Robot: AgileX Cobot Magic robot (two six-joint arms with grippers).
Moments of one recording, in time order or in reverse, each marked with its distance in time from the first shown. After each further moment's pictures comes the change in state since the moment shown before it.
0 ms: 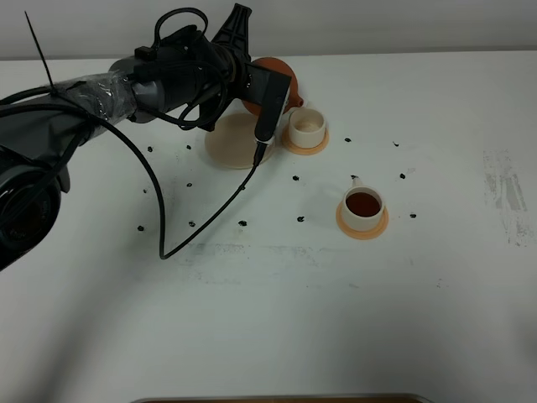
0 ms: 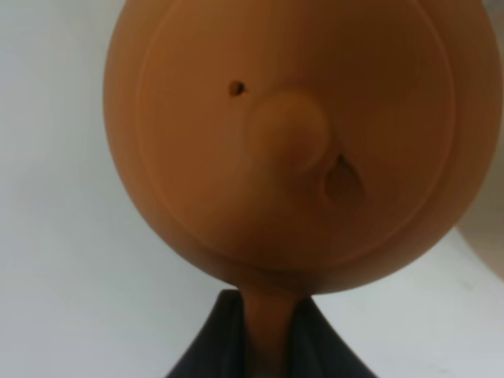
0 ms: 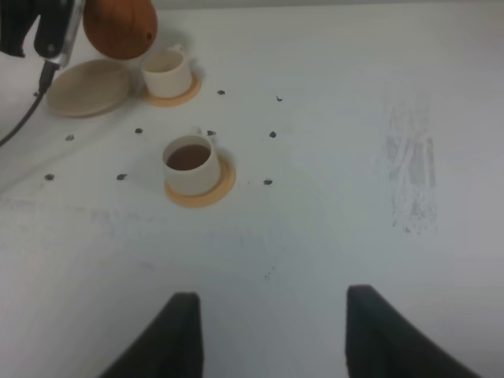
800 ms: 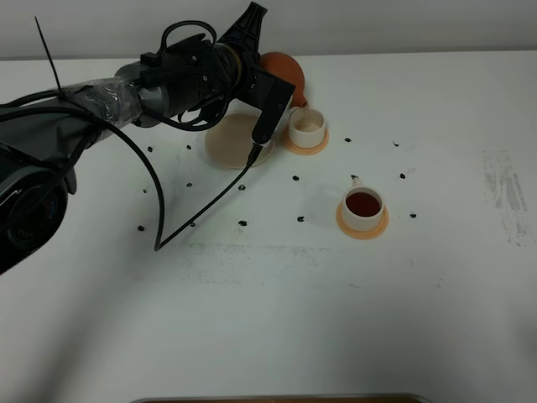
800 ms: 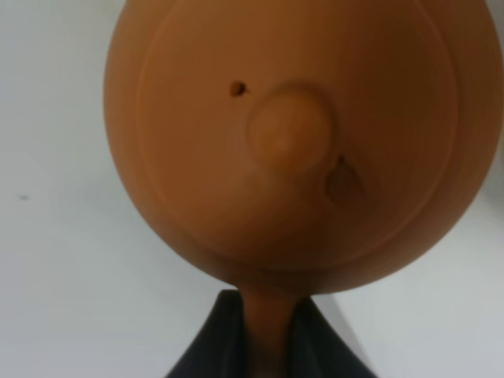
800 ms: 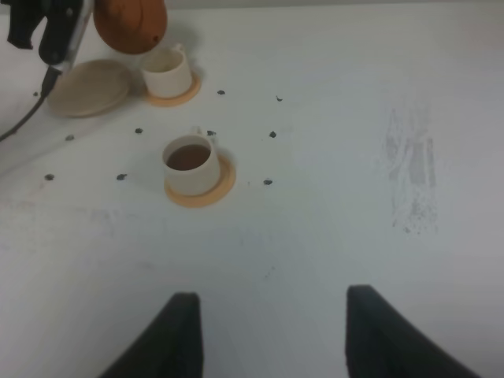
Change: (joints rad) left arm -0.003 0.019 0.000 0.164 -0.097 0.000; right arm 0.000 0.000 0.000 0.000 0.000 0.000
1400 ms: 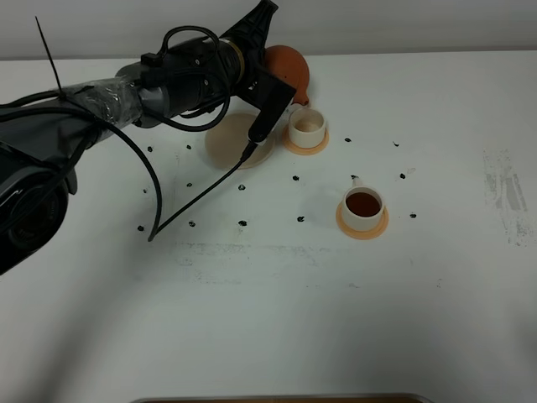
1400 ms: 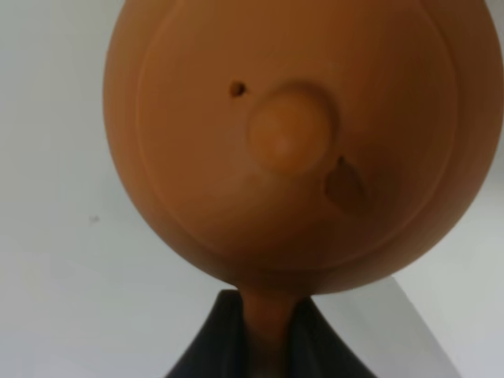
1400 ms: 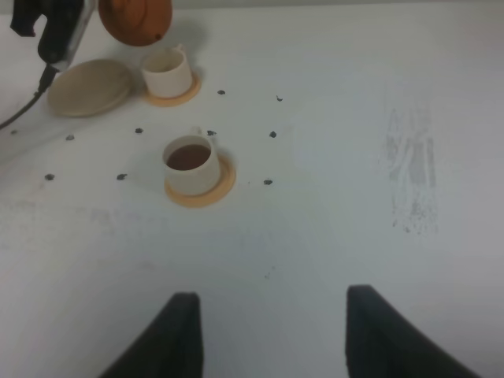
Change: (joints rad) left arm 0.000 0.004 0.000 0.133 -0.067 0.000; right arm 0.000 0.000 0.000 0.000 0.000 0.000
